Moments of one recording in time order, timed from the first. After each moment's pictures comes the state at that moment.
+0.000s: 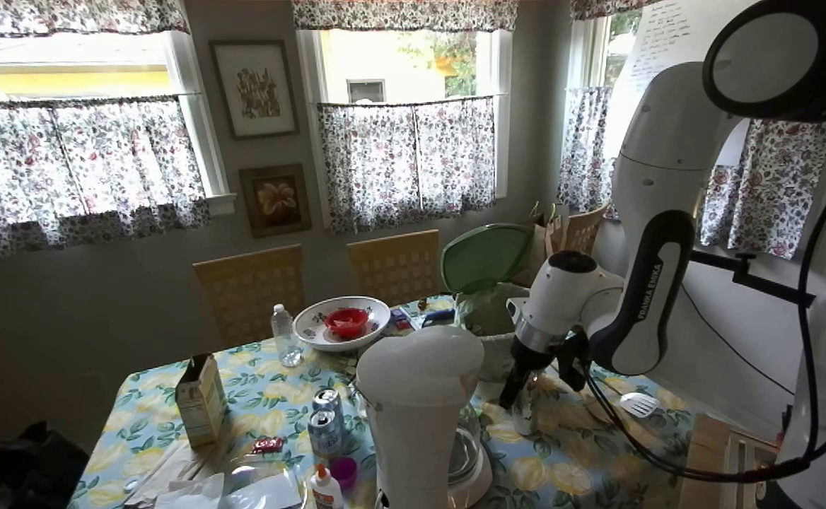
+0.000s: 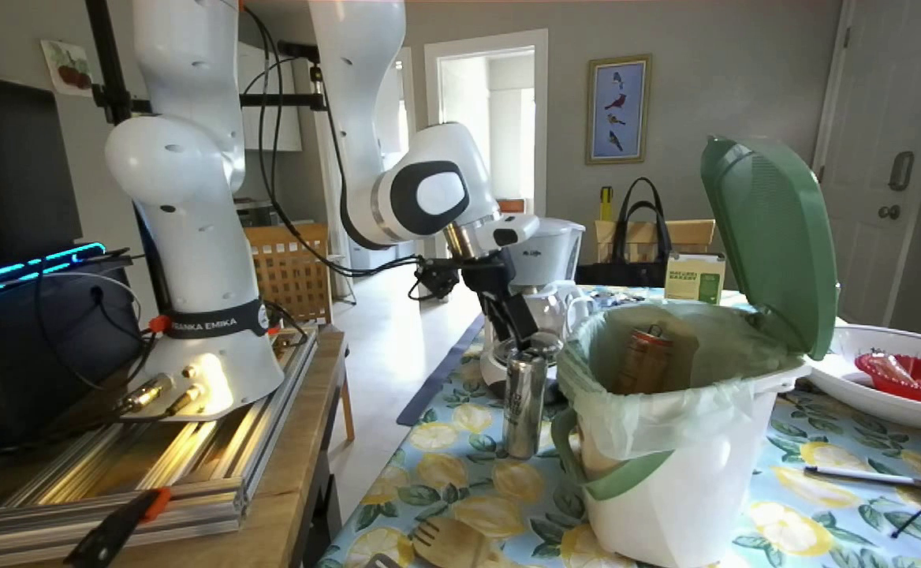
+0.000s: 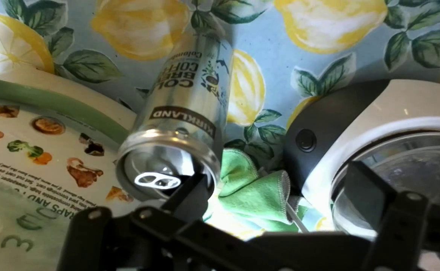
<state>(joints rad) 0.10 0.18 -0.38 -2.74 -0.85 3.29 0.45</state>
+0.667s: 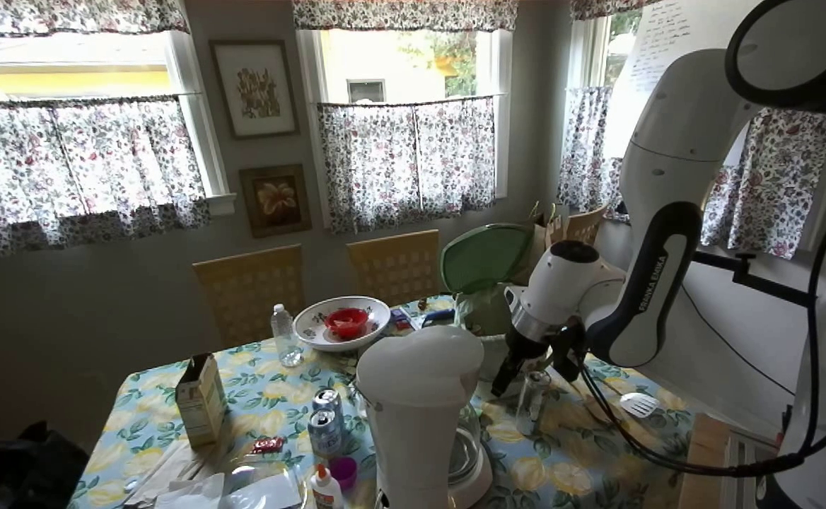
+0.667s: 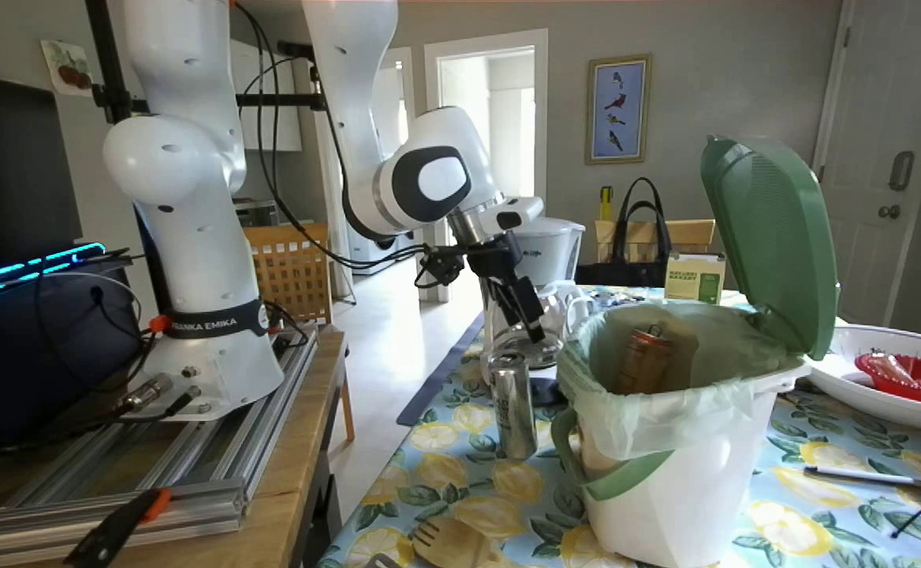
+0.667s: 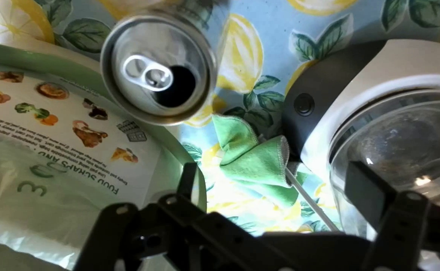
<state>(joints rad) 0.08 0.13 -0.35 -2.74 -0.85 3.29 0.47</state>
